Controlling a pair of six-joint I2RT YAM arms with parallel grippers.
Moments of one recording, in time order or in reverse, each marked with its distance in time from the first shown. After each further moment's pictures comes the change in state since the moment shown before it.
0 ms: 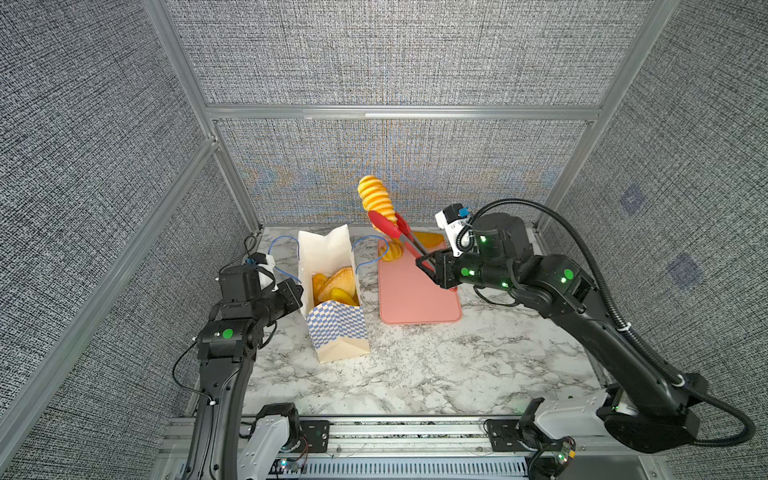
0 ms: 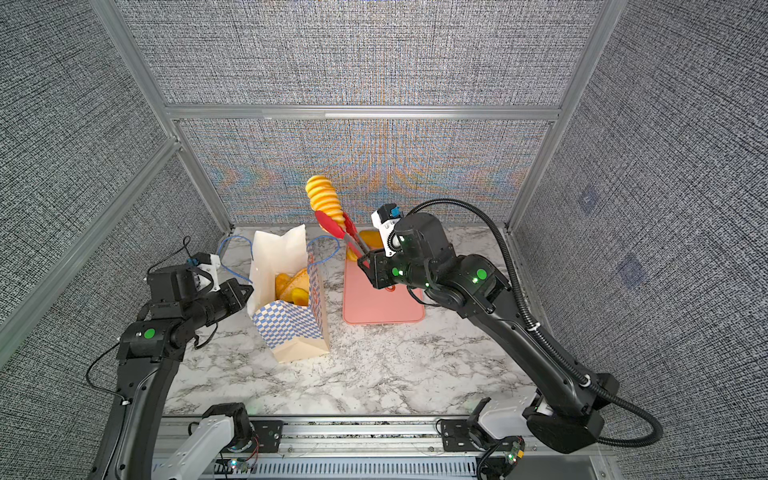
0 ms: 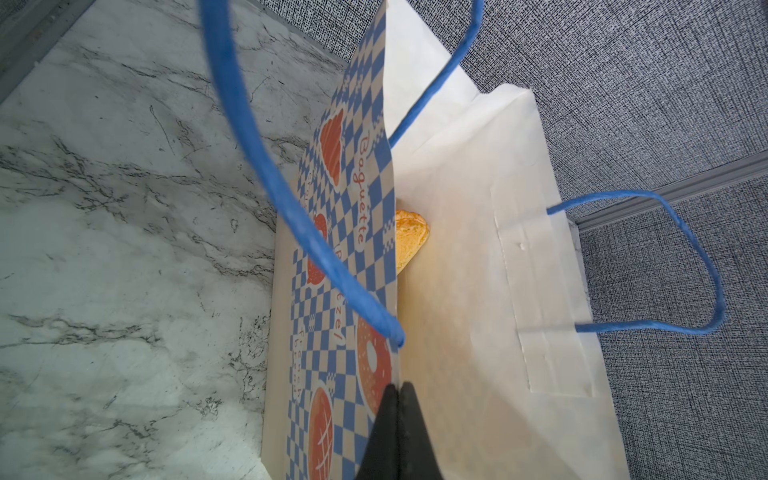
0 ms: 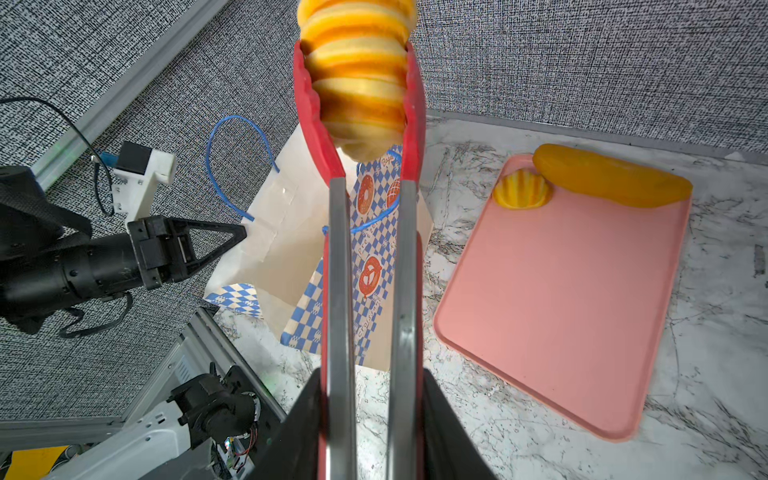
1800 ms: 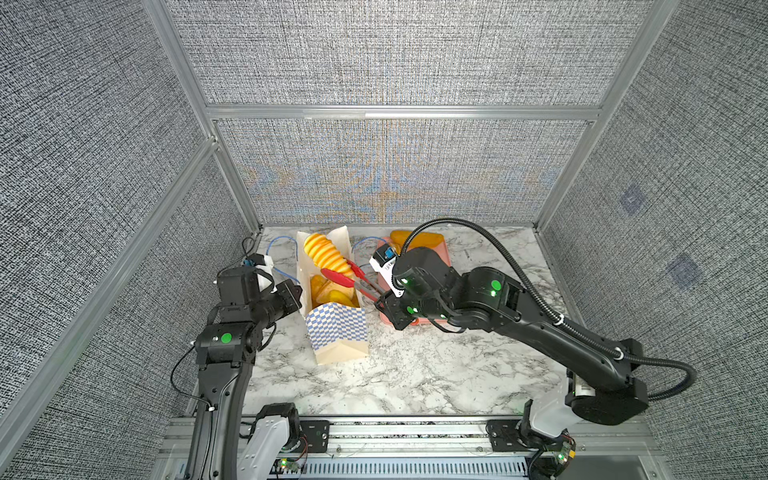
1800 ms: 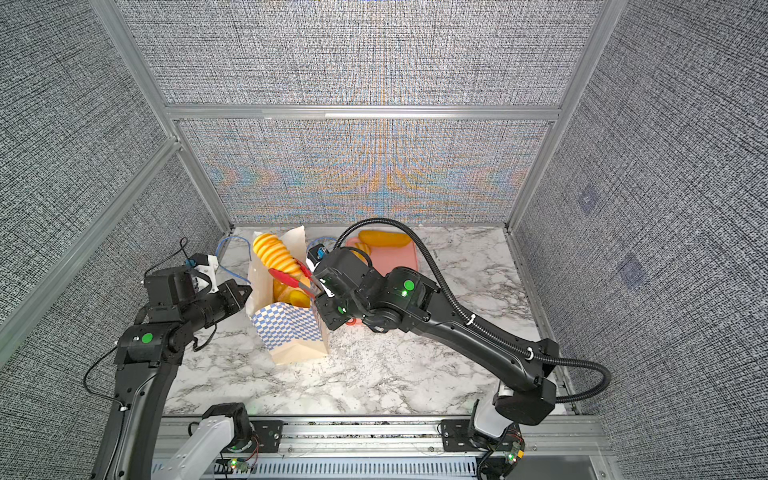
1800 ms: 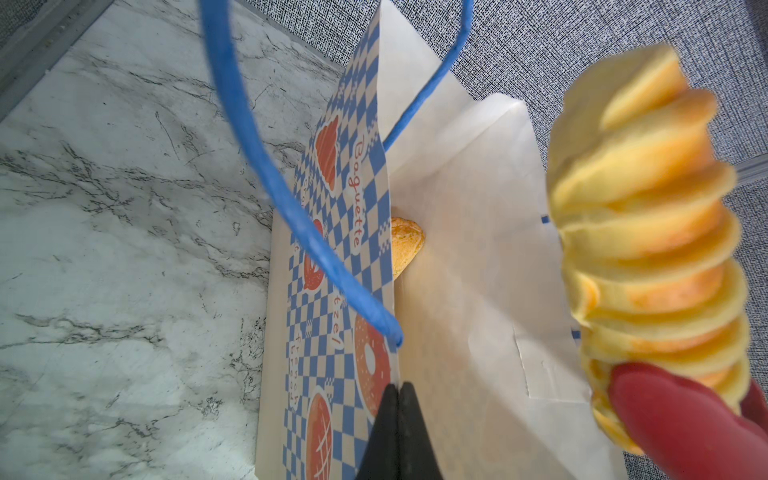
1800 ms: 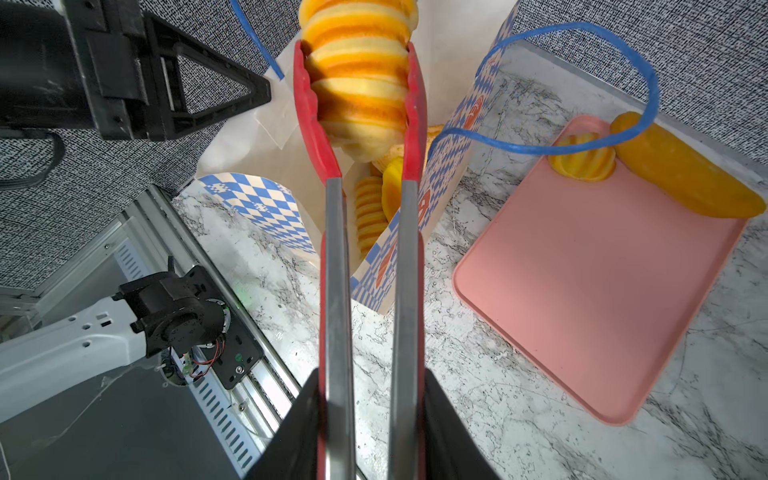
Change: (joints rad) left arm 0.000 -0.022 -0.002 -0.001 -0.008 -0.007; right arm 0.325 0.237 0.165 -0.182 0.208 -0.077
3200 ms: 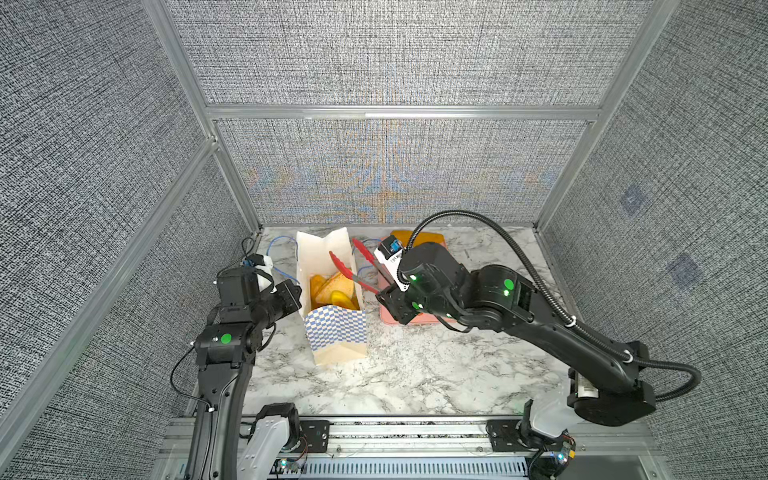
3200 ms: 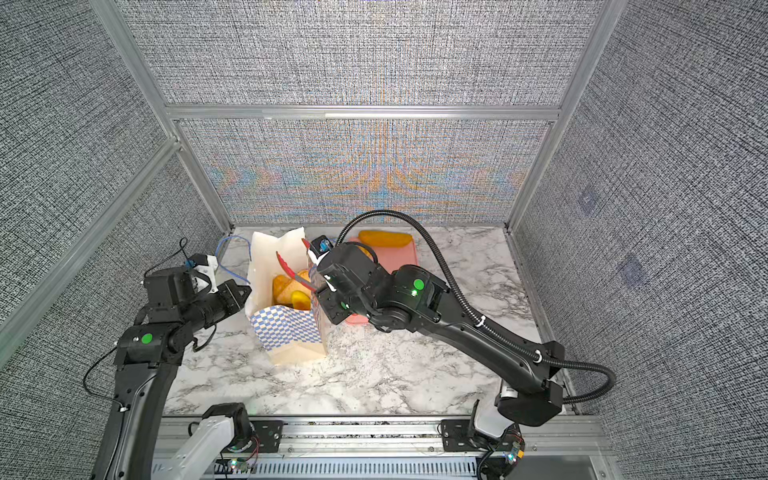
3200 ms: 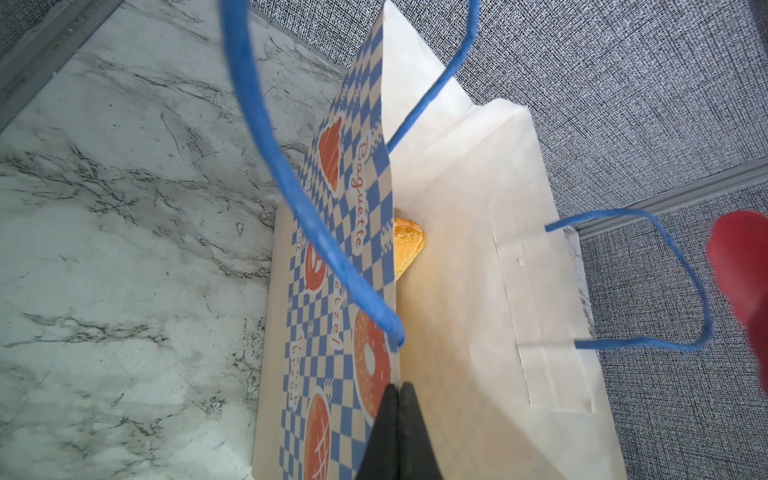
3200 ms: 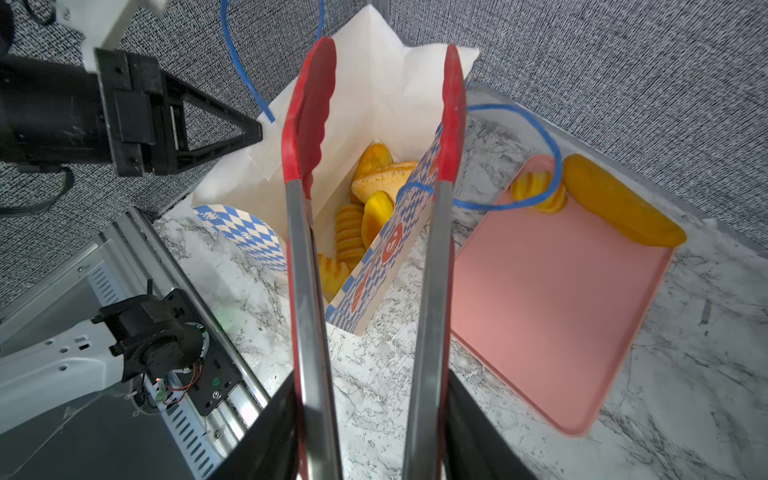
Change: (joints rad) left arm 0.000 -0.003 0.000 -0.002 -0.008 0.001; right arm 0.002 -0.025 0.049 0.003 0.098 -0.052
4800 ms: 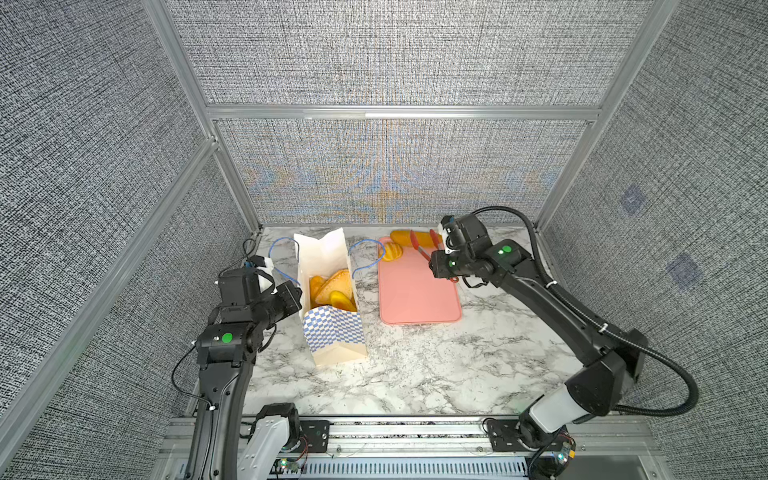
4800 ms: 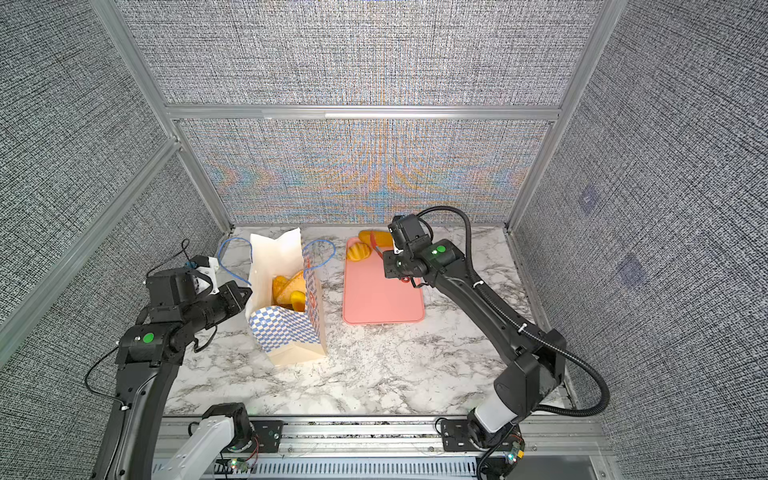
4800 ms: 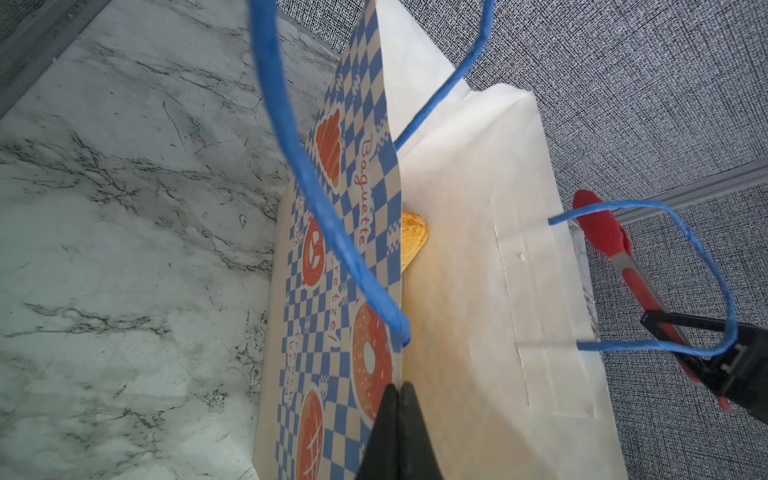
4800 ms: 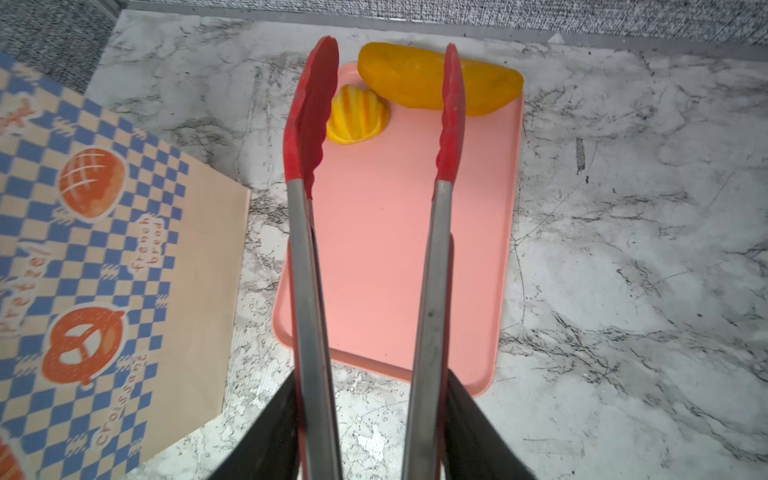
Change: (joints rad) left arm 0.000 0.002 -0.012 -0.008 -0.002 0.000; right arm -0.595 0.022 -0.383 0.212 -0.189 0.060
